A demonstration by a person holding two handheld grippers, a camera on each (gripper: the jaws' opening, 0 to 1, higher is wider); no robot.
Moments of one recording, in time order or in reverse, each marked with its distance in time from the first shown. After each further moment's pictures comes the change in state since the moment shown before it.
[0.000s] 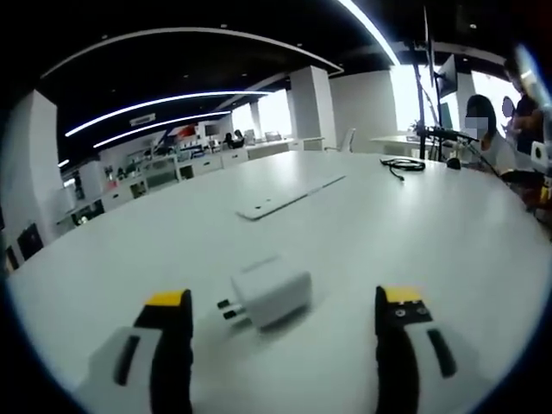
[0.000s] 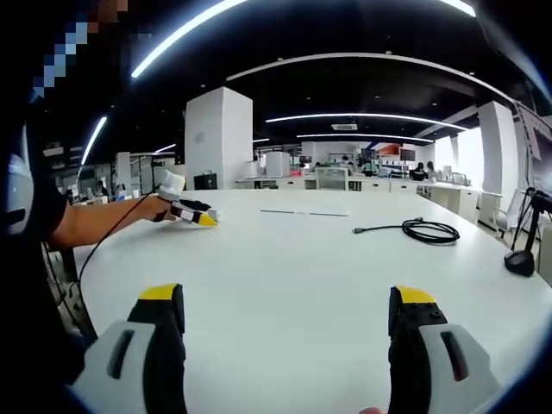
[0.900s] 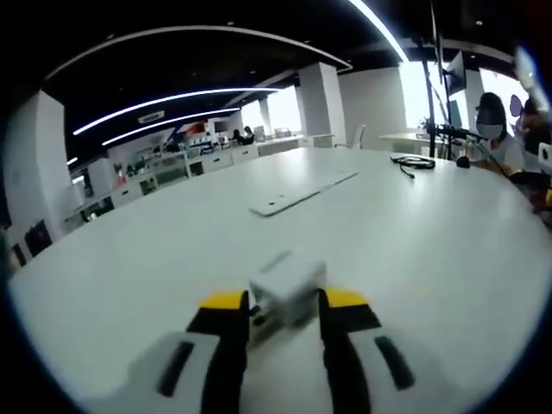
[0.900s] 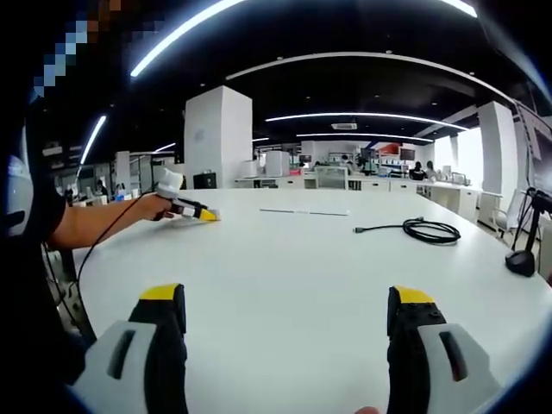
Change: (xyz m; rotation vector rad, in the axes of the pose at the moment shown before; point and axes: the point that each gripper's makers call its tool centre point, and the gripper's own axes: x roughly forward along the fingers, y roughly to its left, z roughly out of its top) left arm -0.014 0.006 -0.002 -0.009 0.021 0.046; right arm 0.003 0.003 -0.001 -0.001 0.004 0.000
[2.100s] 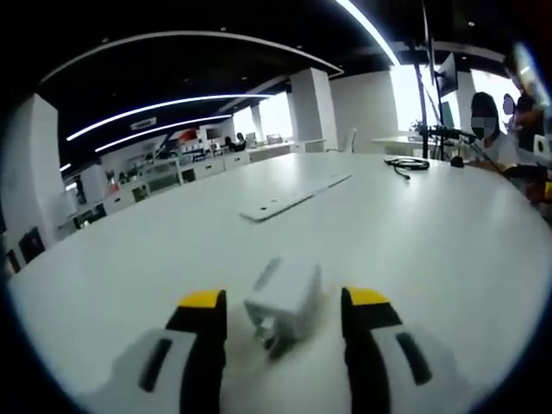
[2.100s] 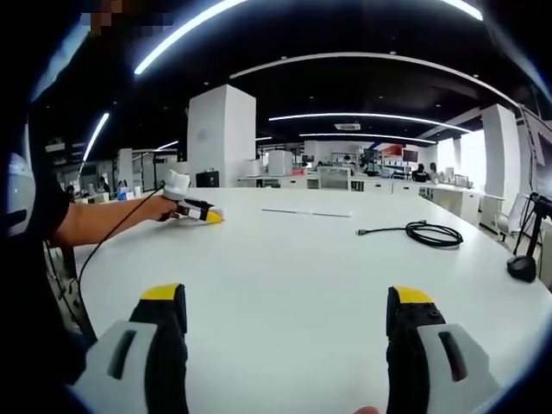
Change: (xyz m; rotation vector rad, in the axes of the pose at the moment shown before) left arm 0.023 -0.002 0.003 0.029 -0.035 -0.042; right arm 0.002 0.001 0.002 -0.015 0.004 0.009
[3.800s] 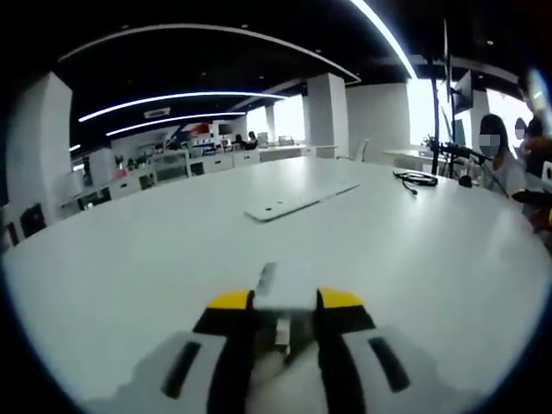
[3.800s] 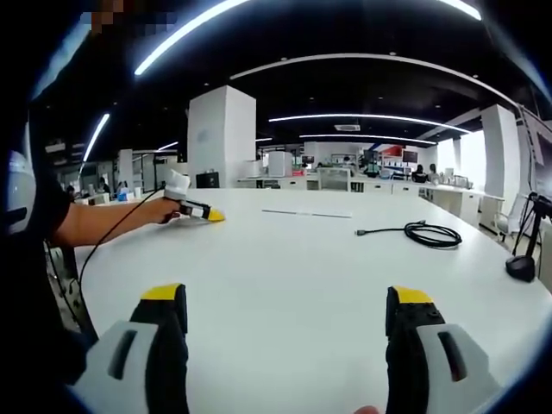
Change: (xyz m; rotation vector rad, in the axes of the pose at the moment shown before) left arm -0.001 -0.004 0.001 -0.100 -0.011 0.030; right arm -0.005 0.000 0.000 -0.001 -0.008 -0.001
